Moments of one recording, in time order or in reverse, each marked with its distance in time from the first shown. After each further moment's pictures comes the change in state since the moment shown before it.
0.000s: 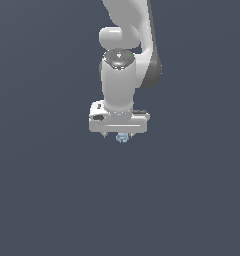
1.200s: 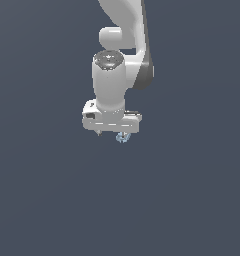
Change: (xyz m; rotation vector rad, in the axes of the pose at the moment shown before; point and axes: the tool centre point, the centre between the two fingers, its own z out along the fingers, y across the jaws) arm -0.011 0.025 0.007 -0.002 -0.003 0.077
